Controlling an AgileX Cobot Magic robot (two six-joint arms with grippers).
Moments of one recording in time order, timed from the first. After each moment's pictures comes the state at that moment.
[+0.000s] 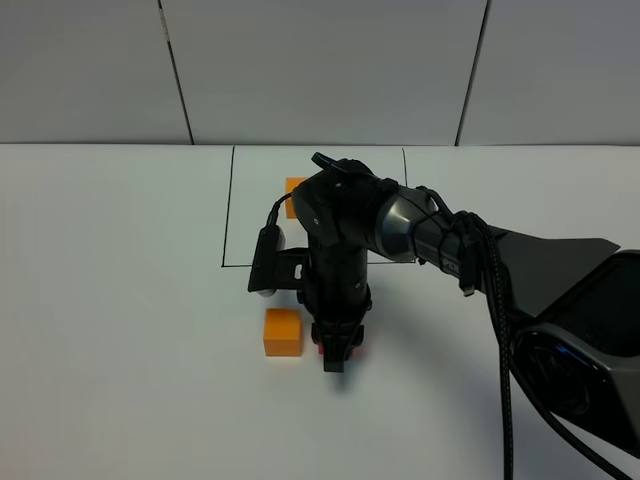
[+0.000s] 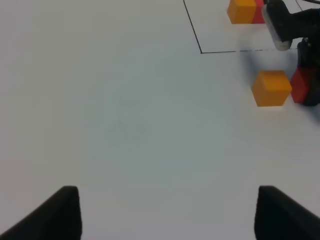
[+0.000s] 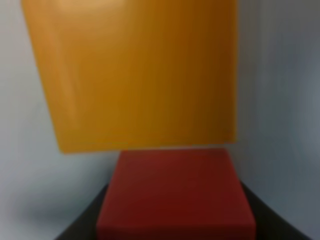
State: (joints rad) left arm 0.02 0.00 -0.50 -0.15 1.03 0.08; right arm 0.70 2.42 -1.94 -0.03 1.14 -0.77
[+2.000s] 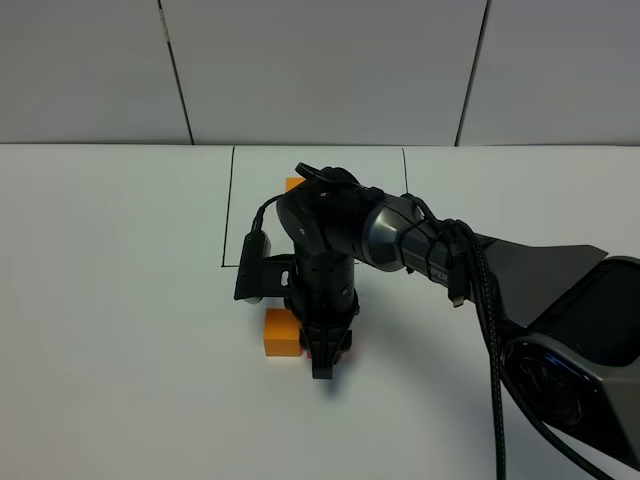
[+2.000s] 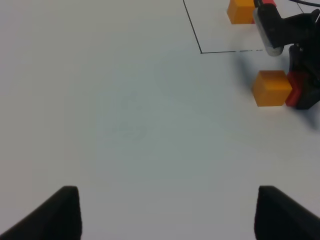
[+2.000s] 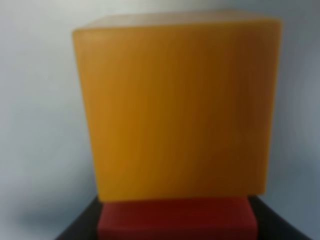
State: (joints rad) left arm 0.02 0.00 -0.50 -0.15 1.03 0.08; right arm 0.73 2.43 -1.95 -0.04 1.12 -0.77
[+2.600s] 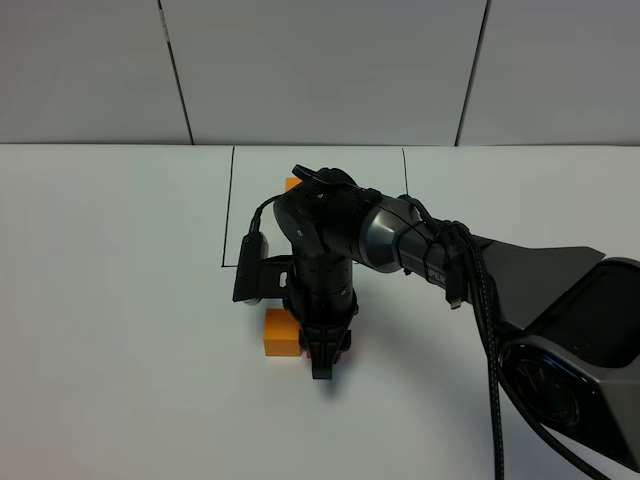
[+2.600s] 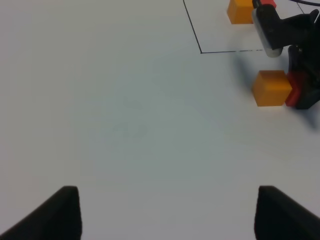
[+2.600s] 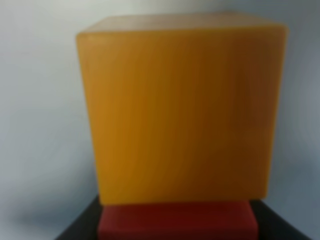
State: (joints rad) left arm 0.02 0.00 -0.50 -0.15 1.03 0.08; right arm 0.73 2.43 -1.95 -0.05 1.12 -0.77
